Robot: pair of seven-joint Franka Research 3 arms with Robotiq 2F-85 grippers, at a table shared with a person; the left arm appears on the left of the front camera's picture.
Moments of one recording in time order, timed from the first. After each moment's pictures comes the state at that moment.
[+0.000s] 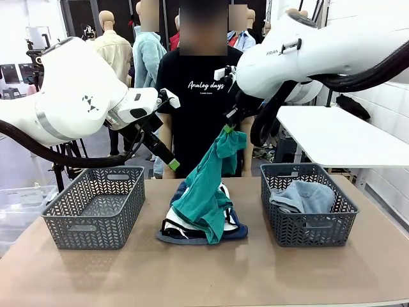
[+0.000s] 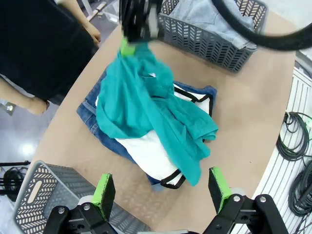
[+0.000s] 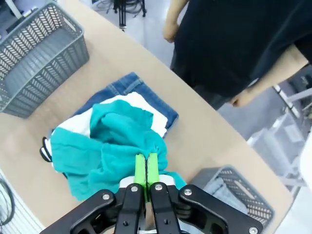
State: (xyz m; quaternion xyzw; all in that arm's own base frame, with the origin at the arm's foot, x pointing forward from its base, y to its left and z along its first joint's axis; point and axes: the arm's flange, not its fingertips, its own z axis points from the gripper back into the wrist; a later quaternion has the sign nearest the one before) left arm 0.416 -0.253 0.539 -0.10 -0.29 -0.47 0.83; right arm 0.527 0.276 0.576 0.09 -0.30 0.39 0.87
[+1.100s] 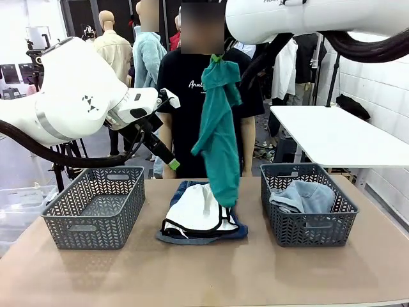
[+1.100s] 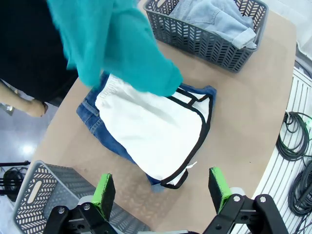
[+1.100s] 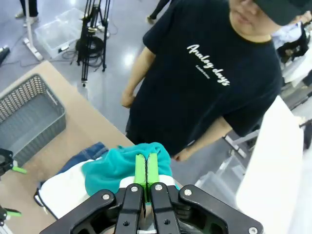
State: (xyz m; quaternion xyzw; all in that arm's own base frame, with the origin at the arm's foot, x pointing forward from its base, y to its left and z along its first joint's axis) left arm 0.416 -0.253 0.539 -0.10 -0.29 -0.47 0.83; right arm 0.511 0.320 0.743 0.01 -0.44 0.39 0.81
